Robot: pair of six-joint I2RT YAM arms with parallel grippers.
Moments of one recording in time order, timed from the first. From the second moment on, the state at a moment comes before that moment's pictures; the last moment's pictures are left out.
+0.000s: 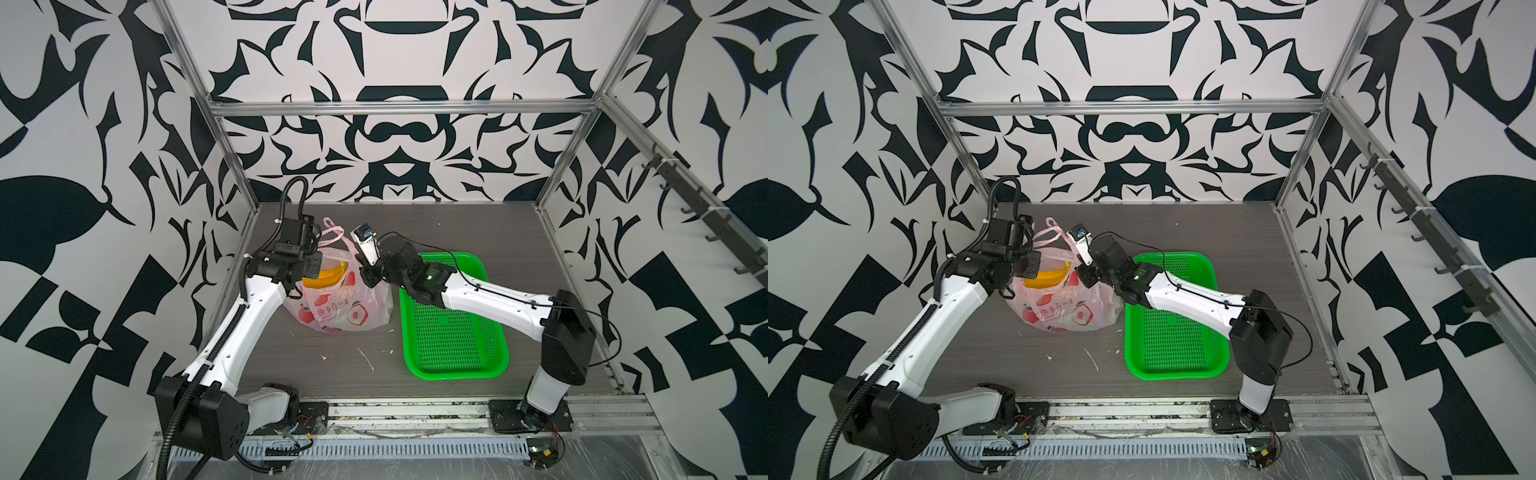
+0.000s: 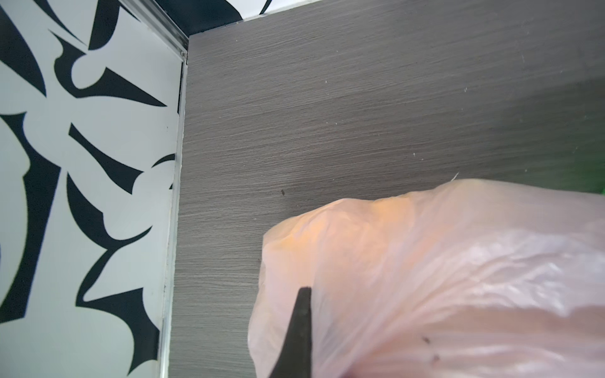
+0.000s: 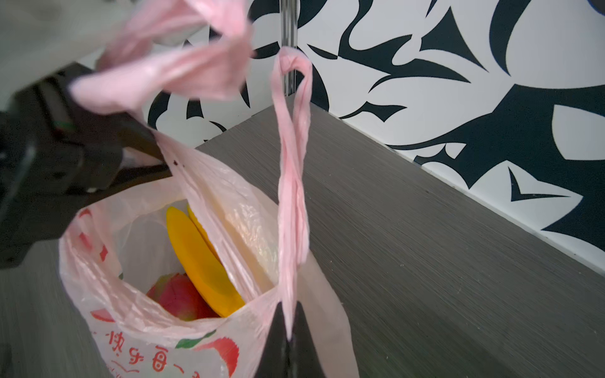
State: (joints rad) left arm -0.26 1.24 1.19 -0.81 -0.26 0.00; right arm 0.94 1.77 1.43 -0.07 0.10 0.07
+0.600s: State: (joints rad) left arm -0.22 1.17 1.16 -0.78 -0.10 -0.17; right arm 0.89 1.80 1.51 -0.15 0.08 0.14
